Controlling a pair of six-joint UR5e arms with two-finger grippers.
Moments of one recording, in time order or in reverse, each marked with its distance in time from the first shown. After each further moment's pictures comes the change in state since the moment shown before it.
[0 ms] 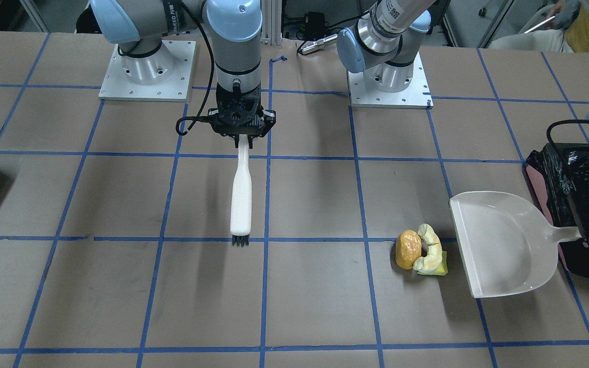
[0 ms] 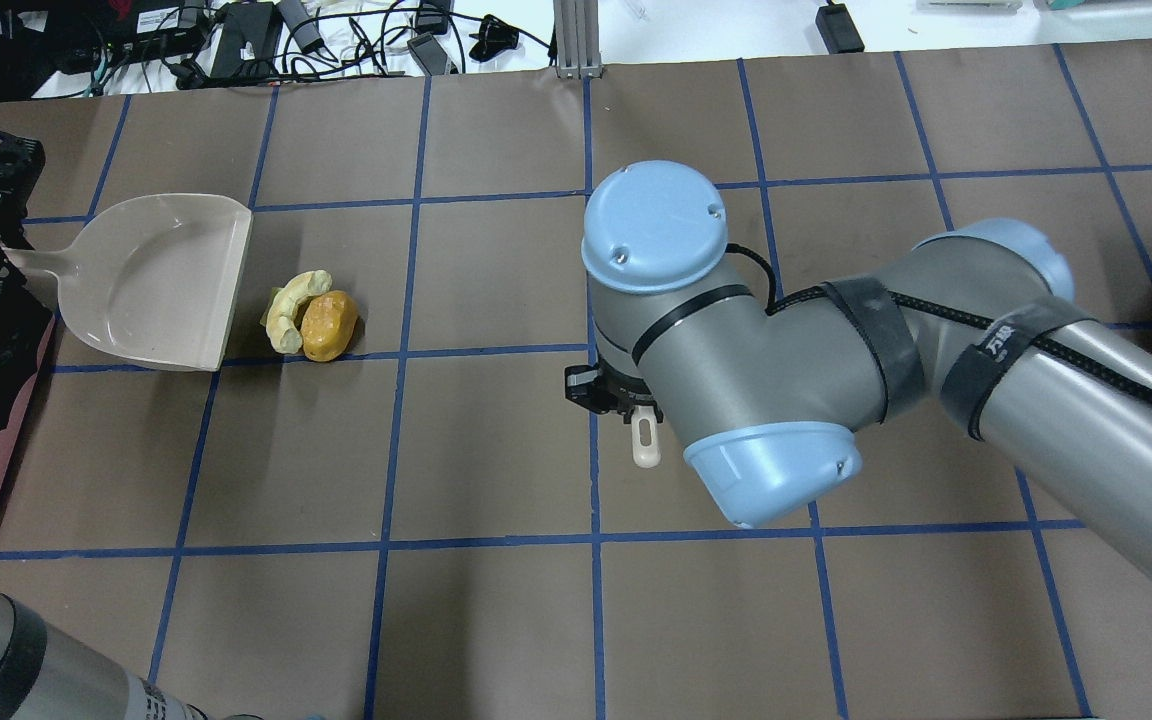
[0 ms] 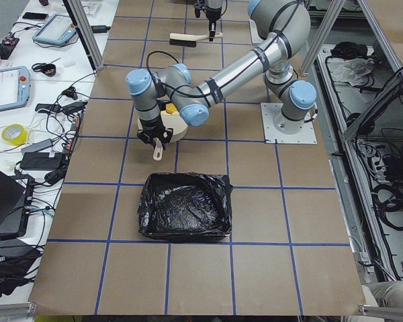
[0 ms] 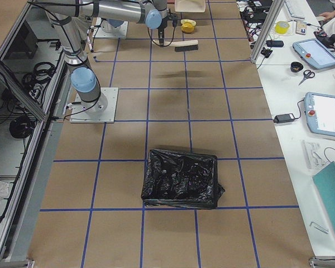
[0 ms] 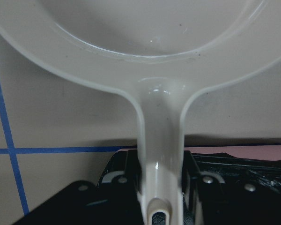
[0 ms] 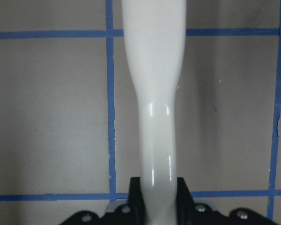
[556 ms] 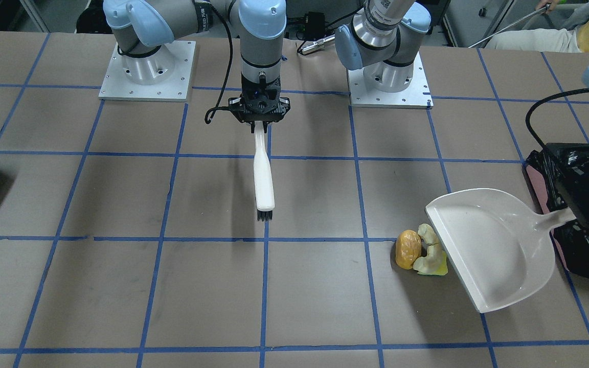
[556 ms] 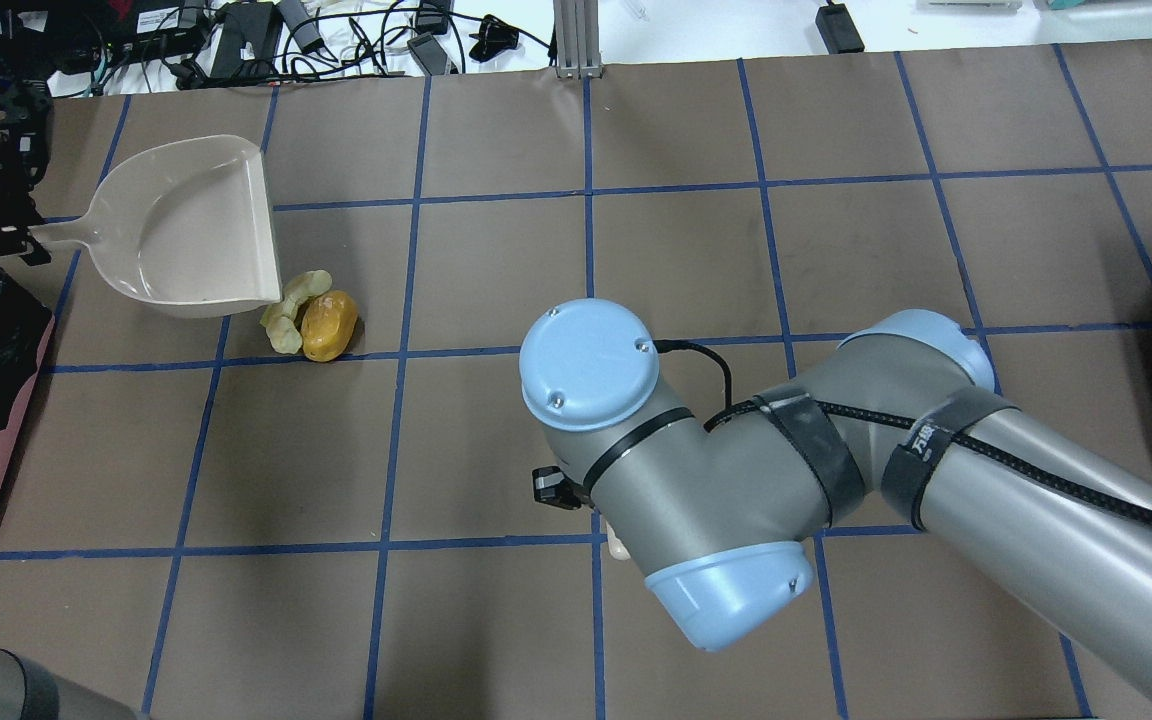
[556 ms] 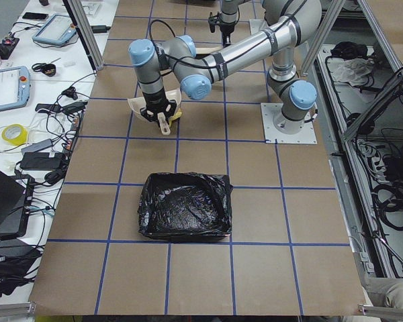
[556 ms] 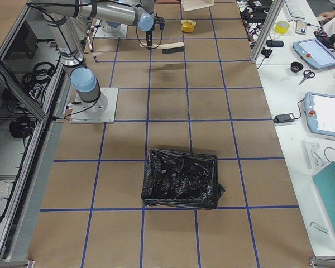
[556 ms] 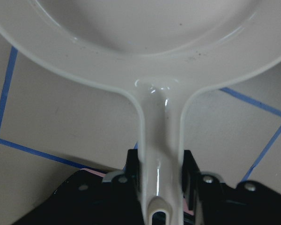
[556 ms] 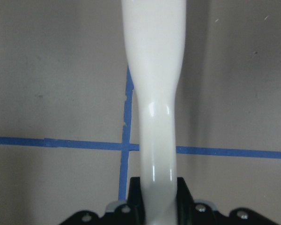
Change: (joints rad) left arm -0.059 0.108 0.013 -0.143 -0.042 -0.253; right arm 0.135 -0.013 0.105 -0.026 -0.015 0.056
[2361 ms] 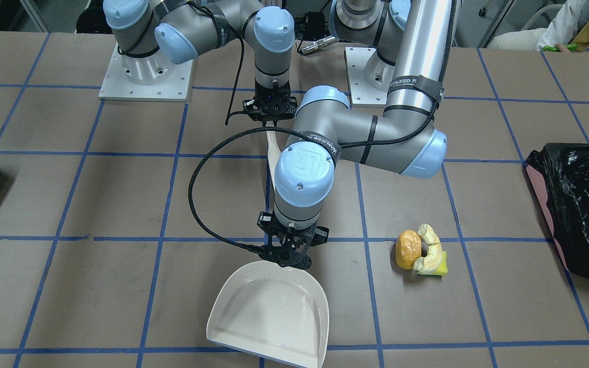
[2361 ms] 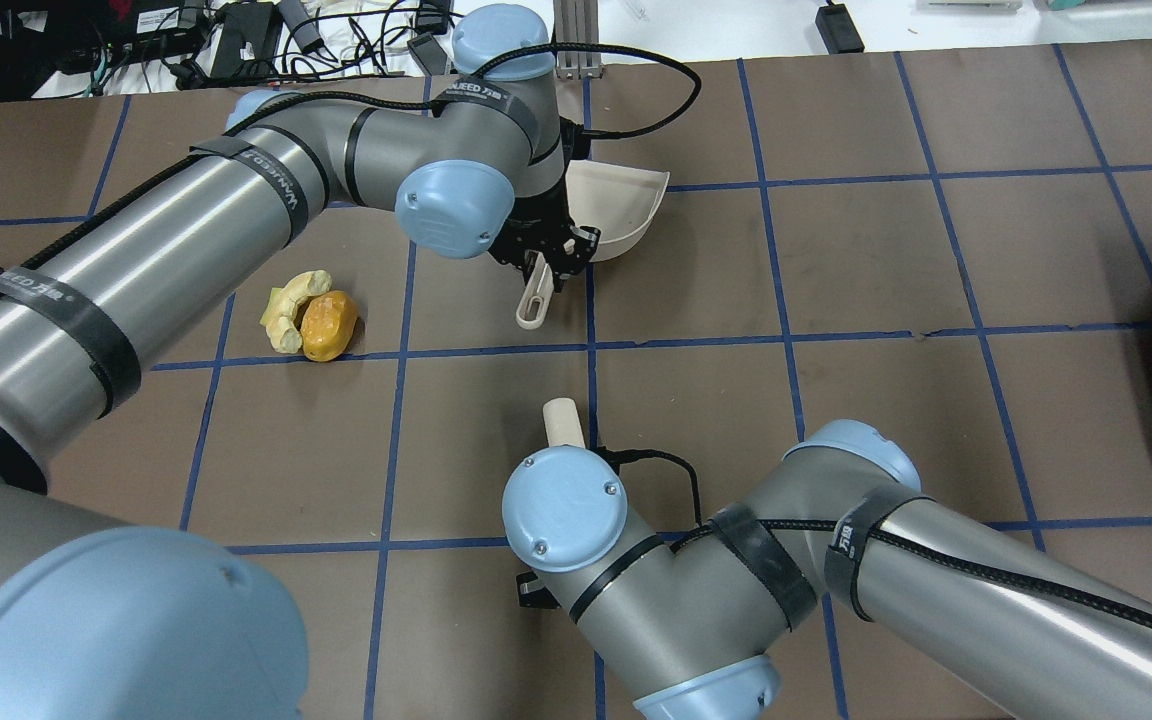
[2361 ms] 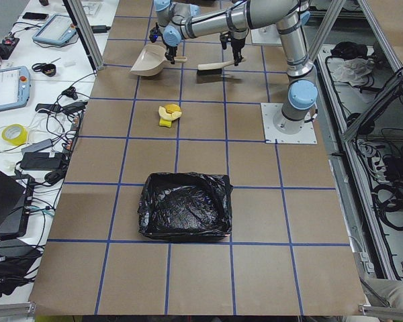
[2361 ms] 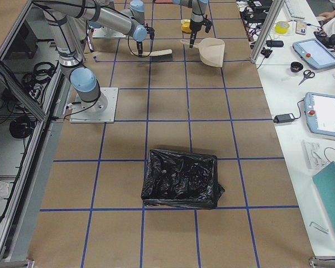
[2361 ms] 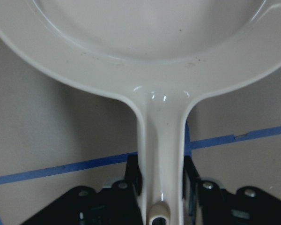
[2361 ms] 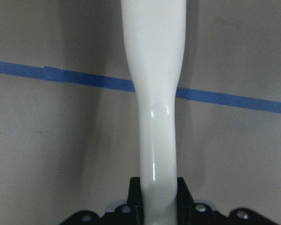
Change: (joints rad) left arm -0.742 -0.190 0.006 0.145 -0.180 -1.799; right arm 0.128 0.060 0.179 -0.202 0.043 0.047
